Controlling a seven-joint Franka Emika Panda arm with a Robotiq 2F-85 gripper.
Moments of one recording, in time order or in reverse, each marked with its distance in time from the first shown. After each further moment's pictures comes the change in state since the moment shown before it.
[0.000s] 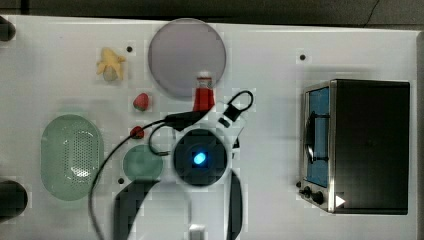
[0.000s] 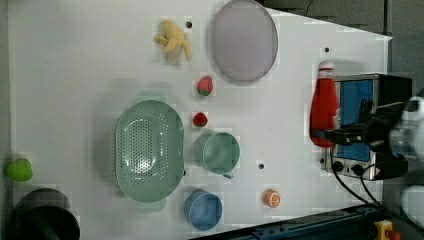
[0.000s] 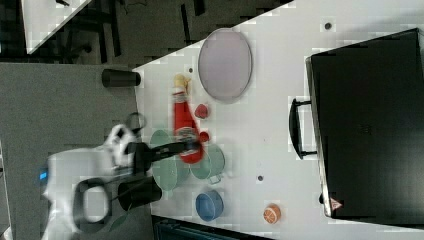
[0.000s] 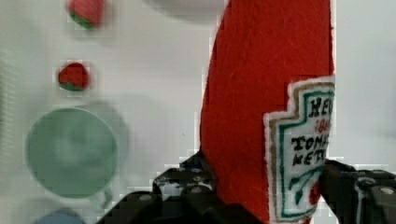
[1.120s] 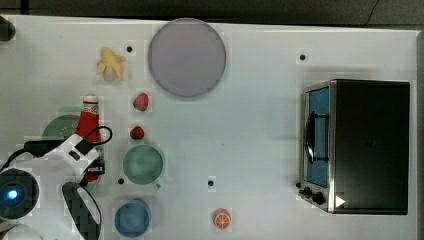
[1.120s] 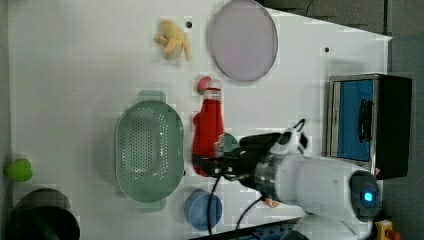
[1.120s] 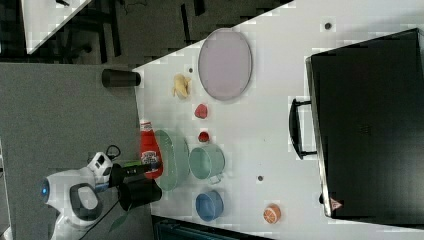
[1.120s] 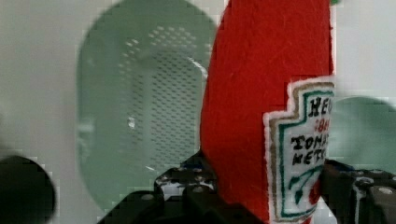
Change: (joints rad) arm 0.110 0.279 0.488 0.041 0.095 0.280 0.651
